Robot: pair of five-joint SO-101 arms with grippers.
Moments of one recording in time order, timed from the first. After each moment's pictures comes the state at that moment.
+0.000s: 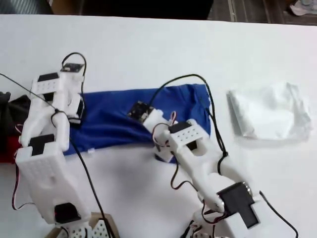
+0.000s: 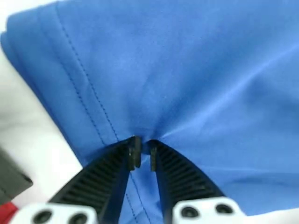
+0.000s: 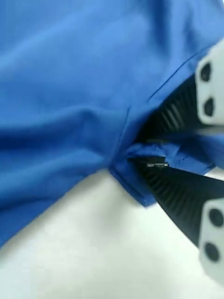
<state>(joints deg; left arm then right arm) -20.1 31.0 -1.3 74.6 -15.4 -29.5 -4.5 45.6 46.5 31.7</state>
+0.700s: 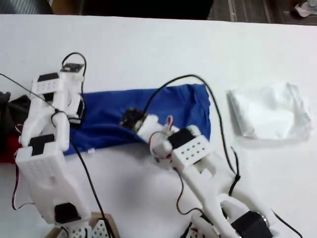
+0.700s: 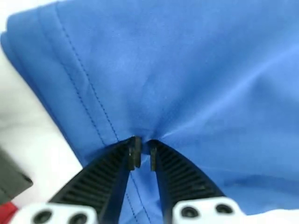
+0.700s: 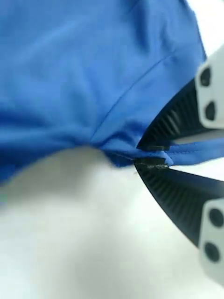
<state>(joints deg) -20.1 31.0 -1.3 74.6 -15.4 -36.8 -23.2 48.3 60.2 31.7</state>
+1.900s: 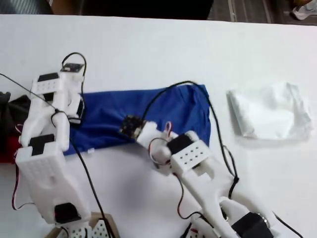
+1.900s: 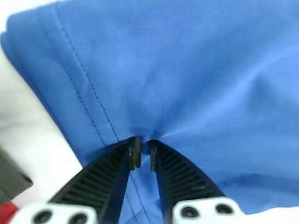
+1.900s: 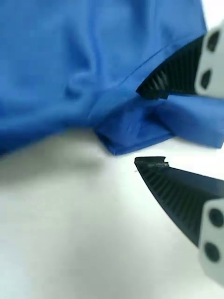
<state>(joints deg) -20.1 31.0 -1.3 74.6 -15.4 -38.1 -24.0 53.1 56.8 31.7</state>
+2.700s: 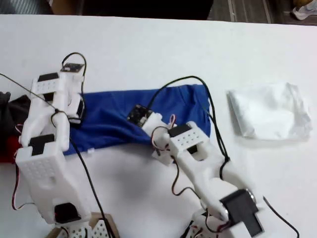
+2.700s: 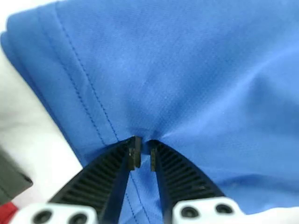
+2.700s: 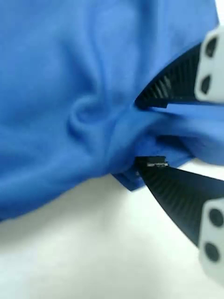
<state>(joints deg) -20.1 31.0 -1.3 74.6 -15.4 -31.1 -10.4 47.3 51.7 31.6</state>
